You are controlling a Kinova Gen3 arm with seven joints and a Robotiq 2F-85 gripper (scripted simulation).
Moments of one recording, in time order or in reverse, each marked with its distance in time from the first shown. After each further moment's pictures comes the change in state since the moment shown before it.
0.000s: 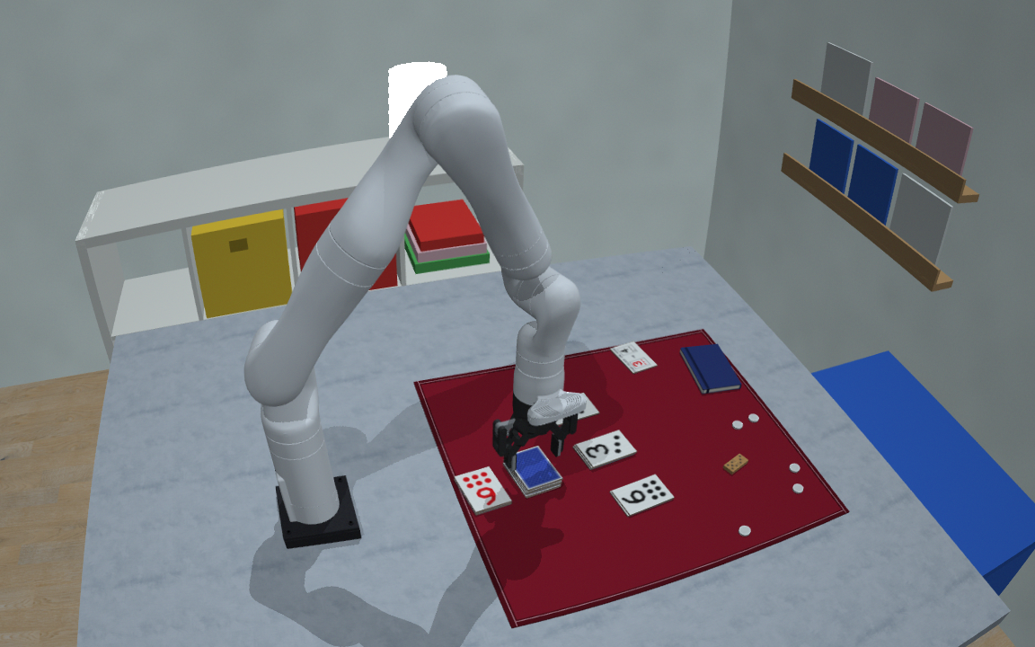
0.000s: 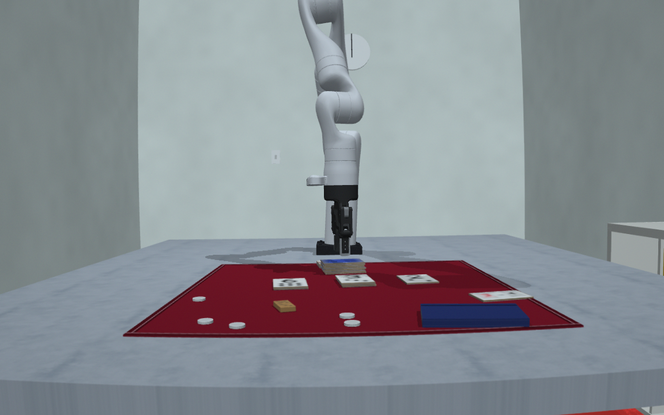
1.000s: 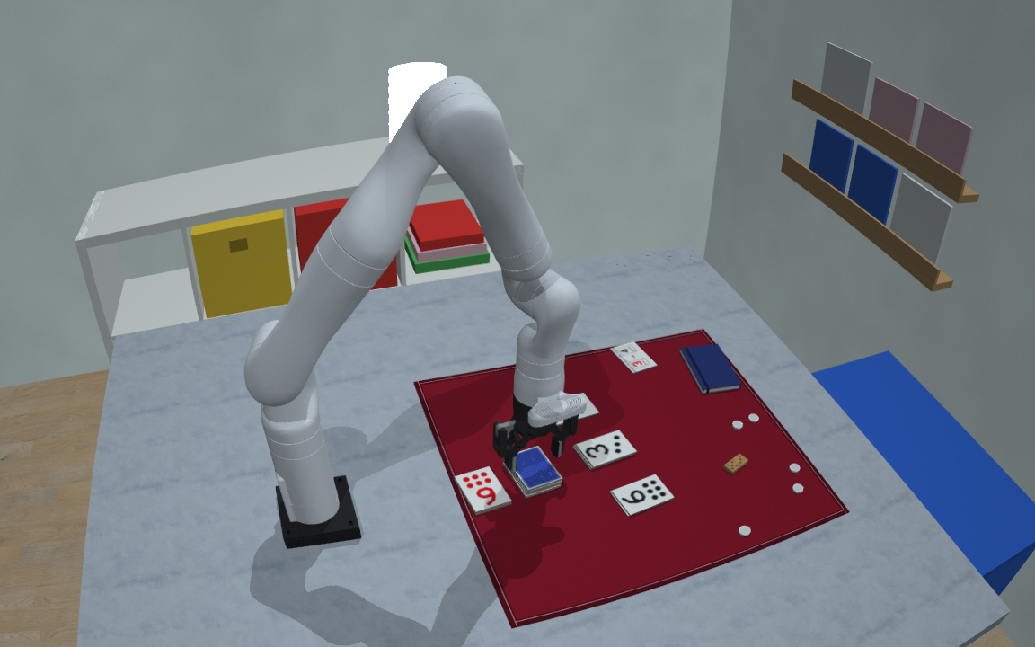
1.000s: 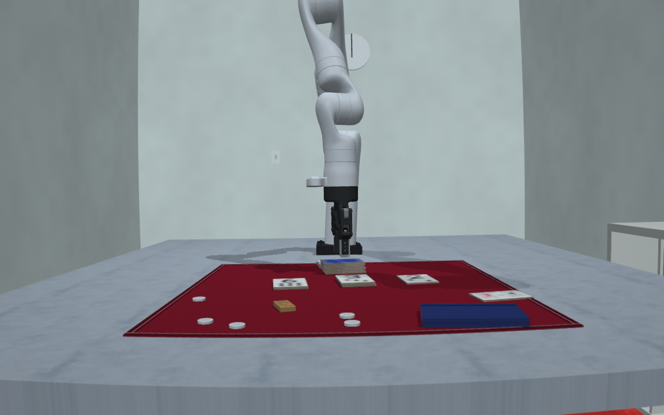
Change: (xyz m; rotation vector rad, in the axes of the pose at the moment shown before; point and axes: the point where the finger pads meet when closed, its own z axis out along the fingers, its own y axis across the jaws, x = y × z) arm 0.001 -0.001 0.003 0.002 0.001 0.001
